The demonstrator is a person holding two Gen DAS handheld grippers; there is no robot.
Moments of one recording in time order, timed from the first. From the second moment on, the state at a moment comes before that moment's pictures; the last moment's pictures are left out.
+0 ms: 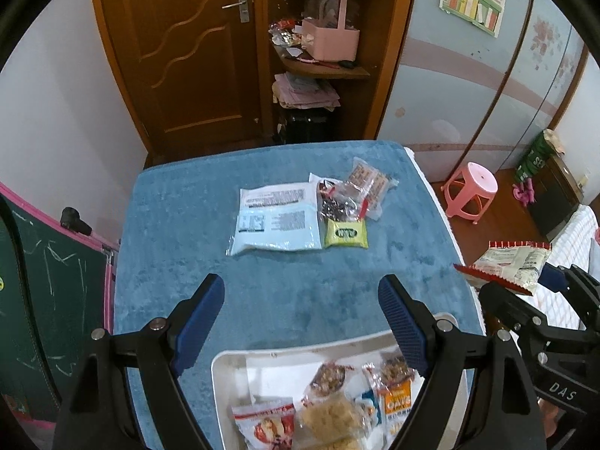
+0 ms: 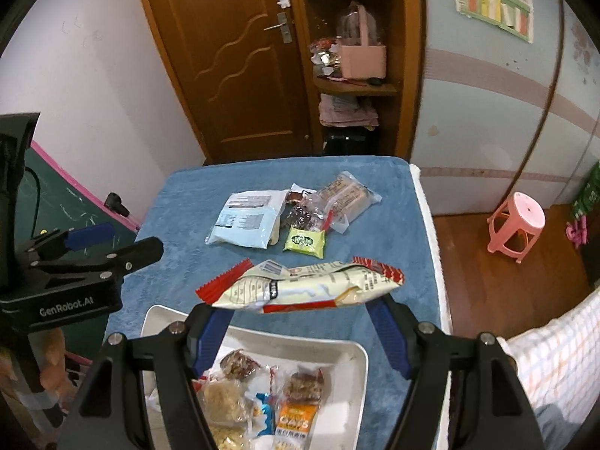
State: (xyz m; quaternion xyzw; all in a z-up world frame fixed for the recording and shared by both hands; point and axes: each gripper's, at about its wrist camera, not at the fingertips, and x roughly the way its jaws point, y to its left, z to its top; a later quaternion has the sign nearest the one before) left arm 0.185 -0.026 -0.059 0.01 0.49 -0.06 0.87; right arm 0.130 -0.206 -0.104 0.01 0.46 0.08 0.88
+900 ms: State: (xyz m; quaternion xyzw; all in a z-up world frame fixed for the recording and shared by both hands) left arm 0.311 -0.034 -0.168 0.03 0.59 -0.07 0.81; right arm 0.279 -0.271 -0.178 0.11 0.54 0.09 0.83
